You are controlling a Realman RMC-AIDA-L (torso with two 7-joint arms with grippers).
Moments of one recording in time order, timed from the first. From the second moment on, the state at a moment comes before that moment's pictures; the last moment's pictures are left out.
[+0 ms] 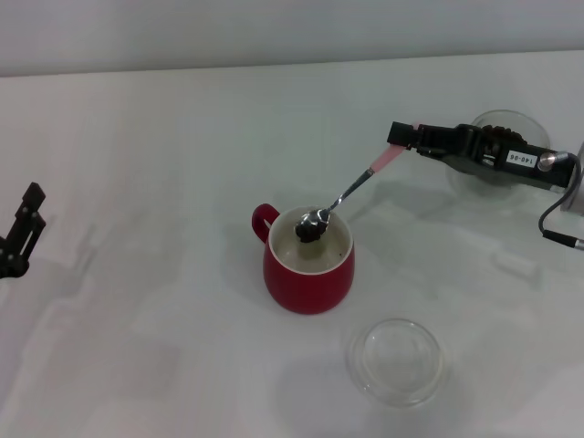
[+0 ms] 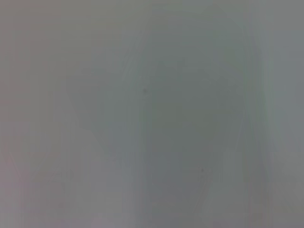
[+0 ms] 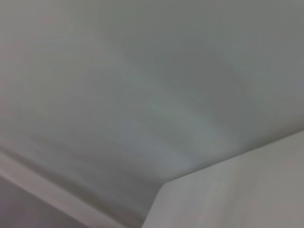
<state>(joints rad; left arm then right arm) -0.32 -2.09 0.08 0.03 -1.41 -1.48 2.83 0.47 2.01 -0.70 -0.43 1.45 1.49 -1.22</state>
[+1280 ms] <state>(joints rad) -0.33 -2.08 0.07 0.03 -1.41 -1.47 2.83 0.45 1.97 -0.68 -0.52 1.48 1.67 -1.35</state>
